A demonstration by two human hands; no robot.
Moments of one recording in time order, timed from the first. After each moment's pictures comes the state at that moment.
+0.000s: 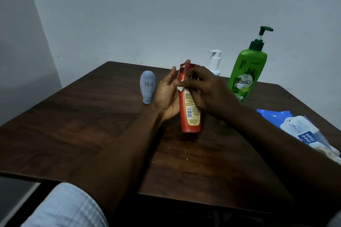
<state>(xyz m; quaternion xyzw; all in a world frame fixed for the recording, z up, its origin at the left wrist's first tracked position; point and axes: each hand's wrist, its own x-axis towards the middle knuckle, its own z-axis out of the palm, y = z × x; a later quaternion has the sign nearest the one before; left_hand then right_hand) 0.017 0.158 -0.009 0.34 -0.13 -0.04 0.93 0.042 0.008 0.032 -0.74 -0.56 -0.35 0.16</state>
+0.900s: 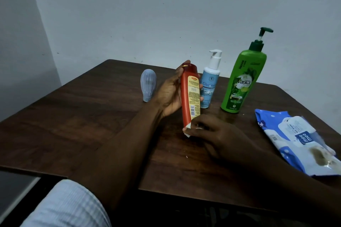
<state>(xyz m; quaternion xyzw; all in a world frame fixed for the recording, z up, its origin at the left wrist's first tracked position) 0.020 0.160 -0.008 0.41 -0.11 -0.03 0.91 -0.019 -0.052 -0.019 -0.75 -0.62 -0.23 0.07</state>
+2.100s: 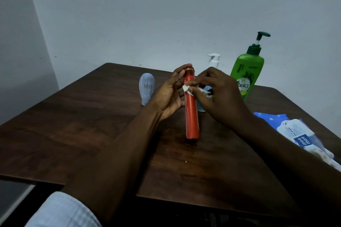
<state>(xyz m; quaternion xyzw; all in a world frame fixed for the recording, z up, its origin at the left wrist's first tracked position) 0.018 0.163 -0.002 0.42 -0.13 0.03 0.90 0.013 -0.007 0.041 -0.78 -0.46 -0.31 0.30</state>
